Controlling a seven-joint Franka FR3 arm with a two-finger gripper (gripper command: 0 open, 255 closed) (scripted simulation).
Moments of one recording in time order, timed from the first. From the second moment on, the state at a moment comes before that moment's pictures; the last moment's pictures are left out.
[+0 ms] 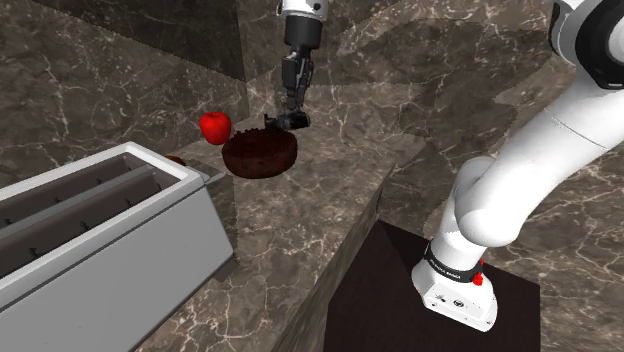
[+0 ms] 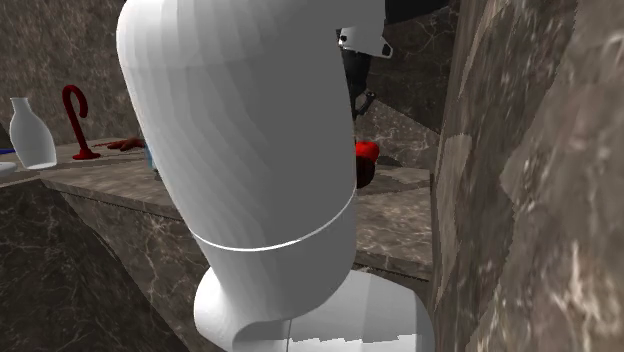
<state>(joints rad) 0.18 -0.37 0.00 -1.93 0.23 1.58 -0.15</state>
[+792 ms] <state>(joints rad) 0.19 -0.18 0.01 -1.84 0.23 1.68 -0.16</state>
